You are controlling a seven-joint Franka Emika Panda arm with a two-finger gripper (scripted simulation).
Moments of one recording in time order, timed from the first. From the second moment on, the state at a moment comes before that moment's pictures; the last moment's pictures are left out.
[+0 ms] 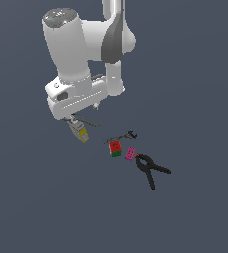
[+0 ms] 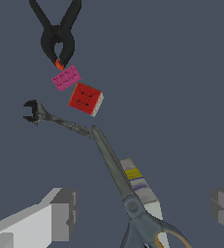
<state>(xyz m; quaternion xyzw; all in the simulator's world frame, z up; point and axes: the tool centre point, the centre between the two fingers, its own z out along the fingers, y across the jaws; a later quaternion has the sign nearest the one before) -0.042 -0.112 0.256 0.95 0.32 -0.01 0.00</state>
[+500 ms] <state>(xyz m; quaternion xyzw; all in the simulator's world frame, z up) -0.059 -0.138 0.241 0.92 0.39 0.00 0.00</state>
